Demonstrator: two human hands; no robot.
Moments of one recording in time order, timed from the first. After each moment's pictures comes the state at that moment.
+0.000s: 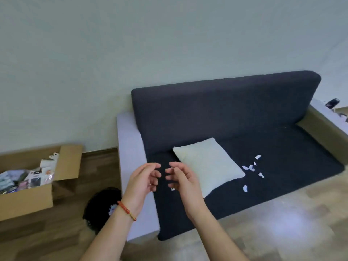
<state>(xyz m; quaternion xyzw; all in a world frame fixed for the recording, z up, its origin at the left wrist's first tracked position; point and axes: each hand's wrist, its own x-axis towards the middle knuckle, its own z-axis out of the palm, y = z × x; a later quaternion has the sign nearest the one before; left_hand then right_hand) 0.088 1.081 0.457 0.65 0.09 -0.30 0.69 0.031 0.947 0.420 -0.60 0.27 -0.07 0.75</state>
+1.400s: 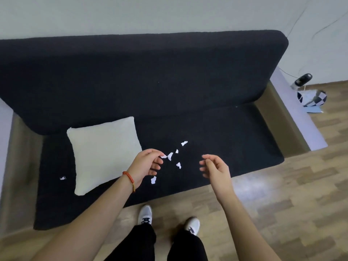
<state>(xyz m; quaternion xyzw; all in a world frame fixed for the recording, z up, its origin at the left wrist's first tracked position) 0.020 0.465 0.330 0.69 0.10 -0.41 0.58 -0.120 0.255 0.345 -0.66 0.43 -0.04 0.62</state>
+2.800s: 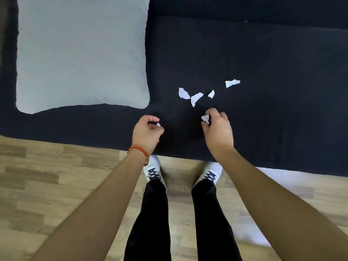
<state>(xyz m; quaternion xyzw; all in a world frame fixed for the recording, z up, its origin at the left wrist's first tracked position) -0.041 0.421 -0.027 0.77 0.32 -0.23 0.49 -0.046 0.201 -0.049 -0.92 0.18 0.17 0.31</state>
